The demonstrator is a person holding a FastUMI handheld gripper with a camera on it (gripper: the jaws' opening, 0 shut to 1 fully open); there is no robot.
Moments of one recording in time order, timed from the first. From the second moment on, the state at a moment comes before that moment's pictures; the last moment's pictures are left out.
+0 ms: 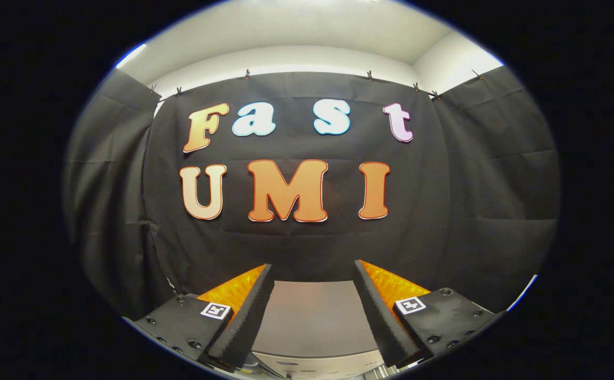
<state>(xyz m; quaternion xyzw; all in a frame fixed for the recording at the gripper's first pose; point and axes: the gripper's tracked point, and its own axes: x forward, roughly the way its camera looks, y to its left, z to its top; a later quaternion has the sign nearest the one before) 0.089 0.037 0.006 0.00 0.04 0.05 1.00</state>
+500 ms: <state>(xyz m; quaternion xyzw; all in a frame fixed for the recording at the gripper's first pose) 0.106 0.041 0.009 0.00 0.02 0.05 1.00</state>
